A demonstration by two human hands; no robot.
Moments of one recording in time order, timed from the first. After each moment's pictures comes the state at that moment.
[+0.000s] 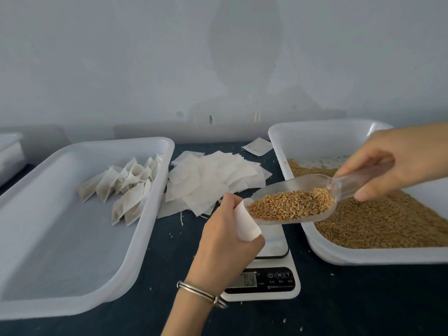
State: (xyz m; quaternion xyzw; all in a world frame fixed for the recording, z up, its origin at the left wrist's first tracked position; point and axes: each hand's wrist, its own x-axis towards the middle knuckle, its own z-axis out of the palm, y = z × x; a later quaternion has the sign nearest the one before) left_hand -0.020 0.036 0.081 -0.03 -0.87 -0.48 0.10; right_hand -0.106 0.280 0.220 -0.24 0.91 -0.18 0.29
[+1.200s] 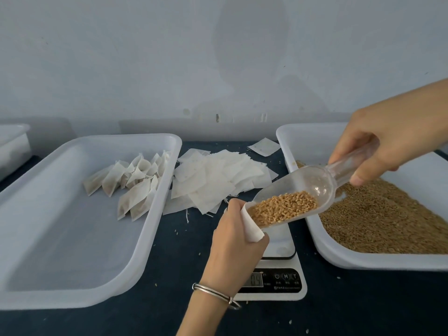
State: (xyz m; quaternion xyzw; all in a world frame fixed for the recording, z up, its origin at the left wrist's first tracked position) left_hand -0.022 0.039 0.064 -0.01 -0.86 -0.51 0.09; right_hand -0.104 0.226 0.260 -0.22 0.94 -0.03 0.26
